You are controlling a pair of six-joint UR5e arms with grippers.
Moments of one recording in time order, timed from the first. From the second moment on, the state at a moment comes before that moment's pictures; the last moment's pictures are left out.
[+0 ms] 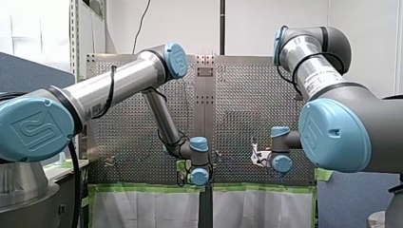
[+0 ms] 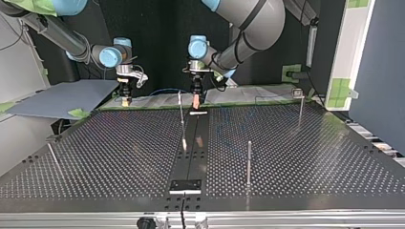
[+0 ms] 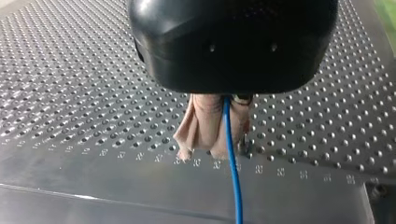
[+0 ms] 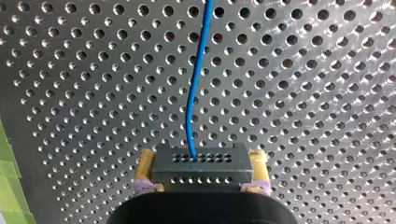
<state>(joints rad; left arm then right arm) -0.63 -2.64 -1.51 -2.00 -2.10 -1.68 1.84 -0.63 1.64 -0.95 1.56 1.55</state>
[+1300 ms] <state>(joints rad) -0.63 -2.69 -1.39 -2.05 -2.14 -1.65 1.79 -0.62 1.60 -0.97 1.57 1.53</state>
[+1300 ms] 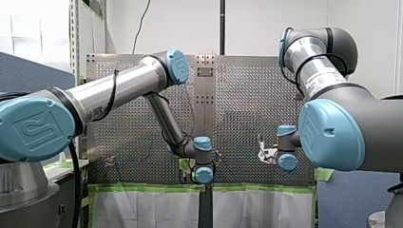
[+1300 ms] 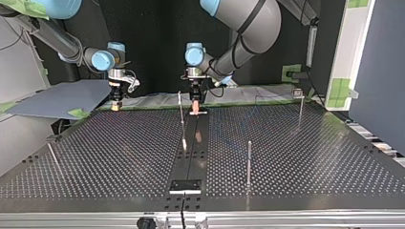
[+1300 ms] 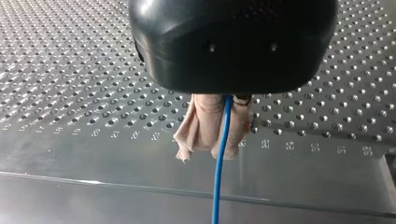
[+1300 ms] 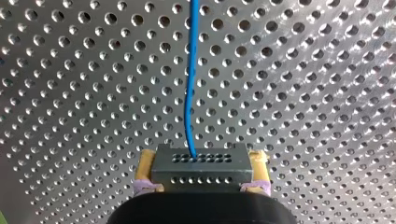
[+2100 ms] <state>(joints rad) -0.61 -2.69 -1.39 -2.15 -2.04 -1.63 1.78 -0.62 1.59 -0.97 1.58 1.53</state>
